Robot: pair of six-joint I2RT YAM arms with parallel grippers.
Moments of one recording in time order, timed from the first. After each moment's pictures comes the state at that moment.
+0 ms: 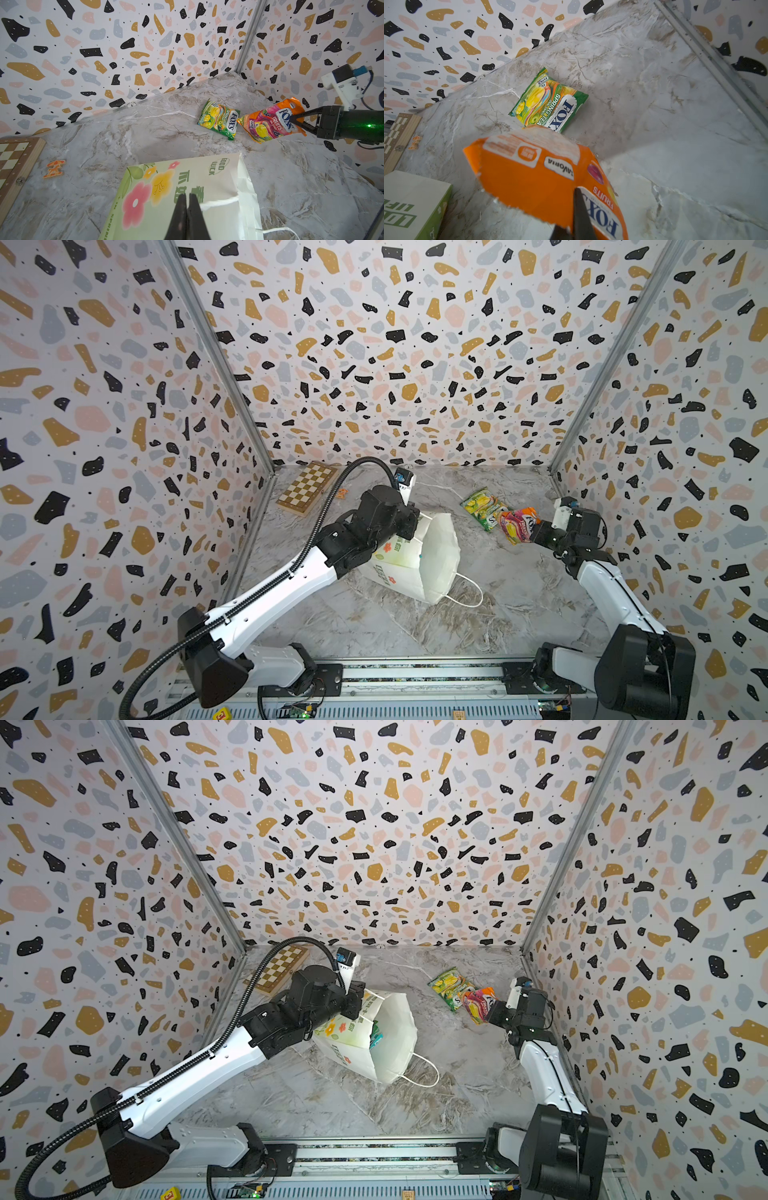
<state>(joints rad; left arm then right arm) -0.81 1.30 1.29 -0.42 -0.20 -0.20 -0.20 1.22 0.75 -0.20 -0.30 0.26</state>
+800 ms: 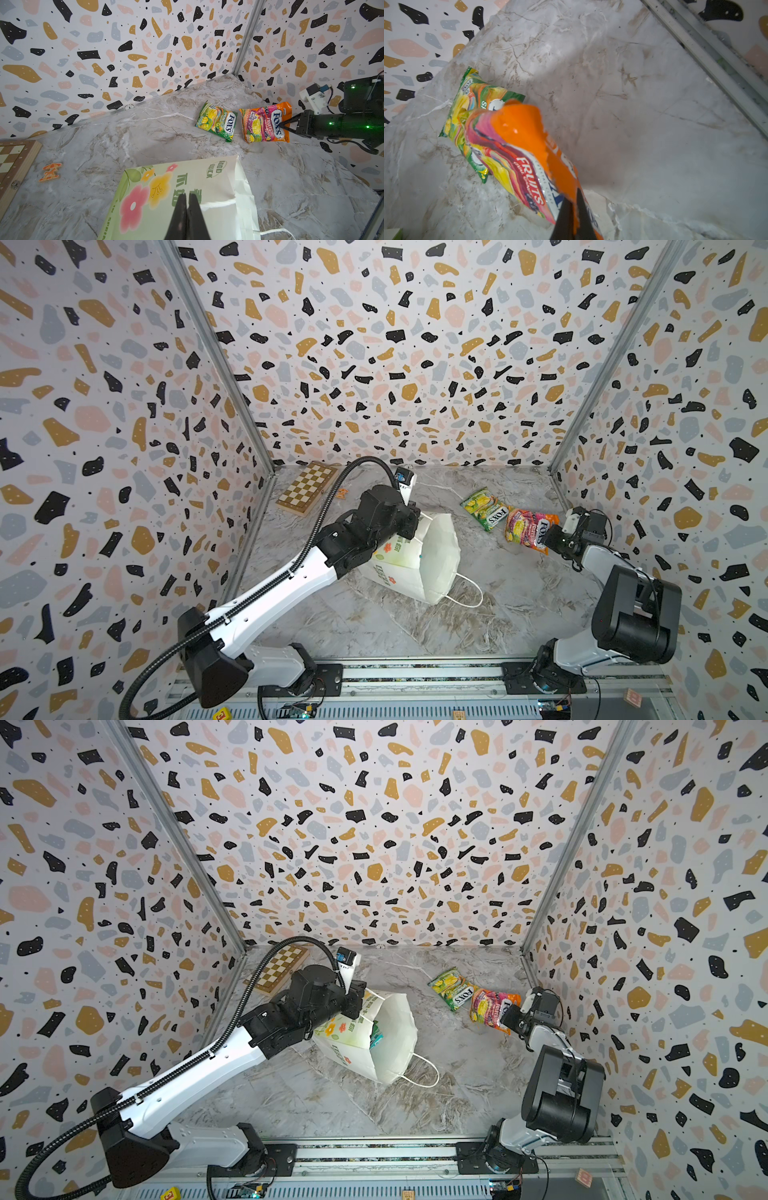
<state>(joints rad) -0.81 1.30 1.29 -0.41 -0.19 -0.20 -0.37 1.53 0.81 -0.11 -0.31 0.26</state>
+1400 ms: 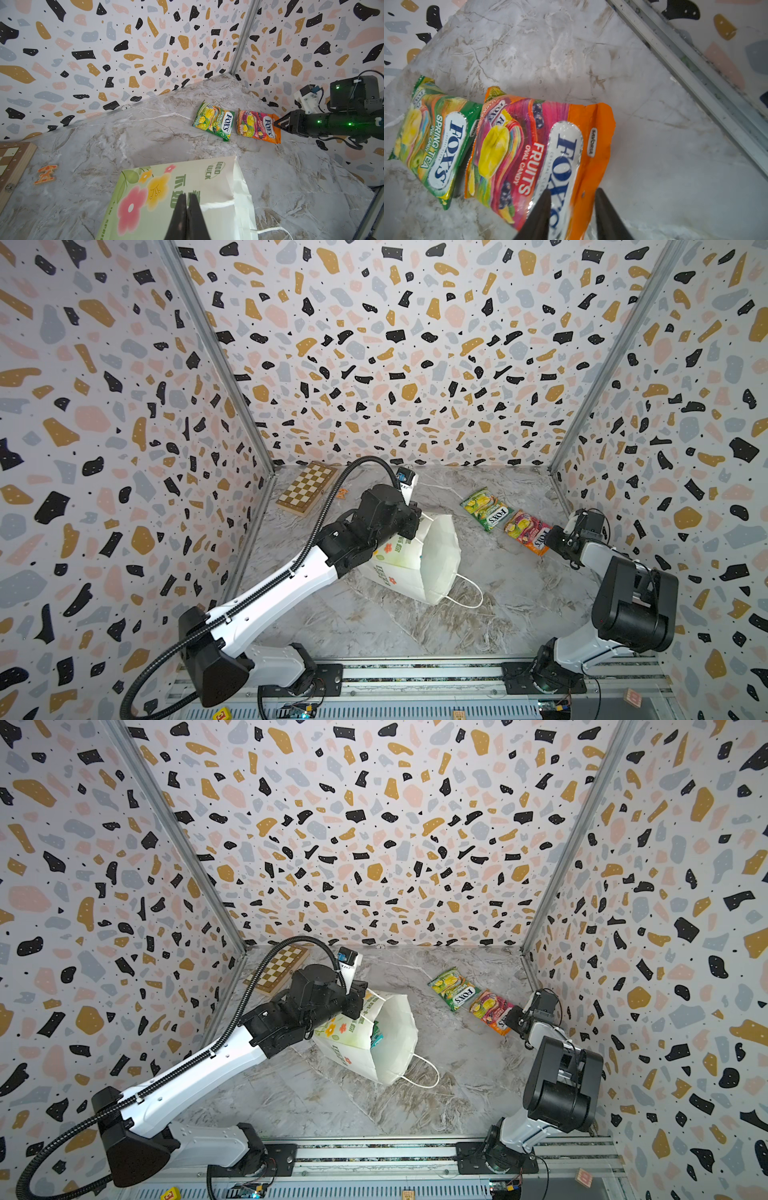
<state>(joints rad) -0.81 1.31 1.30 -0.41 -0.17 -0.19 -0.37 1.57 0.83 -0.10 -0.19 0.27</state>
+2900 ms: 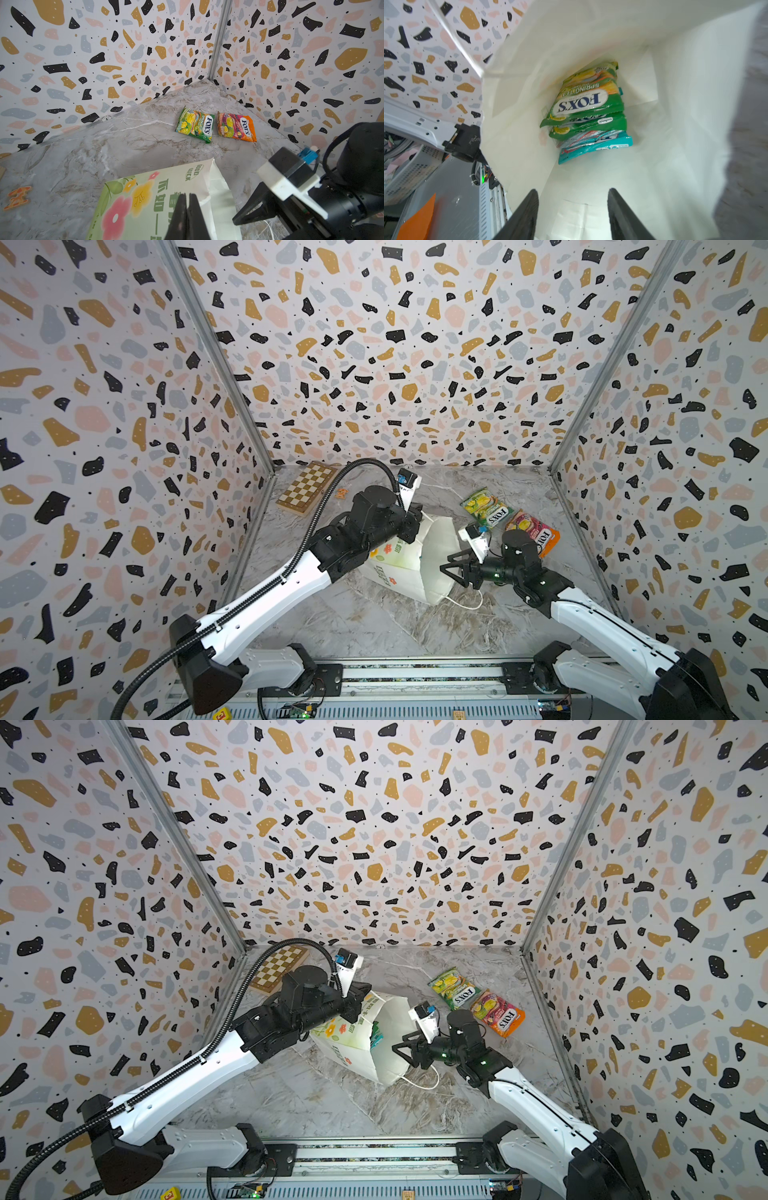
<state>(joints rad) -0.81 1.26 1.27 -0.37 -0.05 -0.16 0.58 1.04 0.59 -0.04 -0.64 0.20</state>
